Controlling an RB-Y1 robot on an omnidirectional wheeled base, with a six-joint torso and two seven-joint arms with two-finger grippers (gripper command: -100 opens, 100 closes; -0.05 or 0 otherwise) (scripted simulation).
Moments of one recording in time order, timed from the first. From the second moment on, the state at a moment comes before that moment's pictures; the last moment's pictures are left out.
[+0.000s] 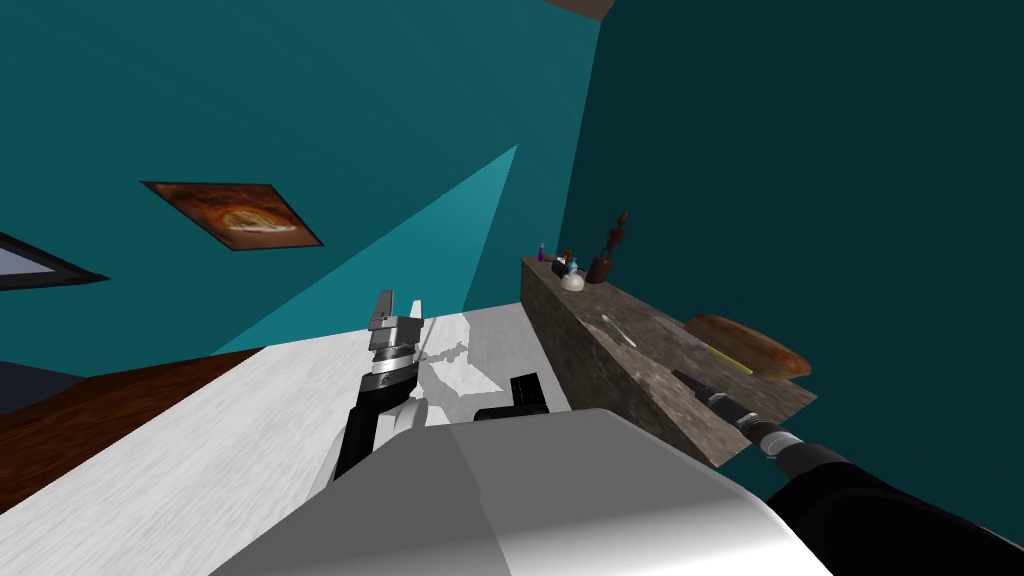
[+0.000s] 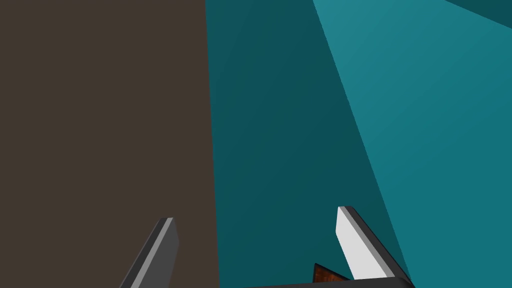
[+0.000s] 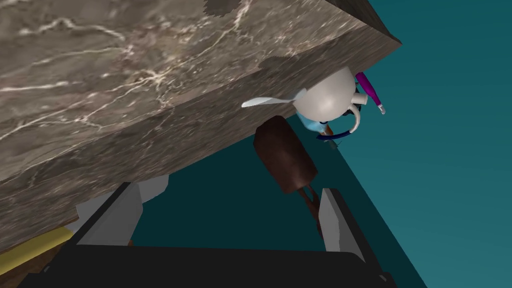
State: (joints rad) left arm 0.55 0.01 -0.03 -2.38 -0.04 -0.35 0.11; right arm 1.02 -0.93 -0.31 -1.53 -0.02 -0.52 -0.11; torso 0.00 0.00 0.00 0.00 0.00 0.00
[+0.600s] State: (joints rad) left arm 0.55 0.01 -0.03 -2.38 -0.04 -0.35 0.11; right arm 1.06 -0.98 -0.31 -1.50 0.00 -0.51 -0.10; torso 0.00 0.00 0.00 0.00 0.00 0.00
